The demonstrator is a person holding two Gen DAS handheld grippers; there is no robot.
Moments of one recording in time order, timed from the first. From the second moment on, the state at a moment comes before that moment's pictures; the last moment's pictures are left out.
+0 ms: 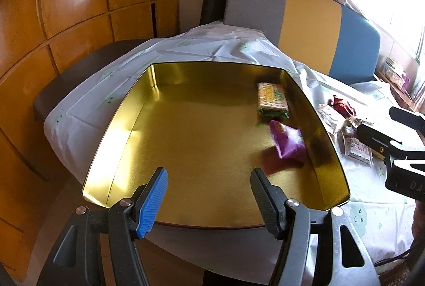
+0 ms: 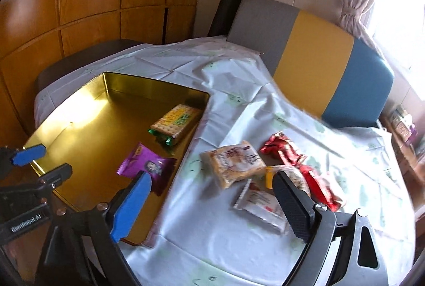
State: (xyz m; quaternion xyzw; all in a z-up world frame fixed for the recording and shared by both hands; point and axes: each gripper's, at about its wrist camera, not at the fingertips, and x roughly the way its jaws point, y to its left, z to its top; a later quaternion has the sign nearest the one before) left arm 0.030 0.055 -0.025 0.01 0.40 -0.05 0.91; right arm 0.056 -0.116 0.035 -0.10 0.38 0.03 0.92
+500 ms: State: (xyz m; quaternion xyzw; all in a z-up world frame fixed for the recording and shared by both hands) left arm 0.027 0.021 -0.004 0.05 0.38 -0.08 0.92; right arm 0.041 -0.149 0.043 -0.12 0.37 0.01 0.92
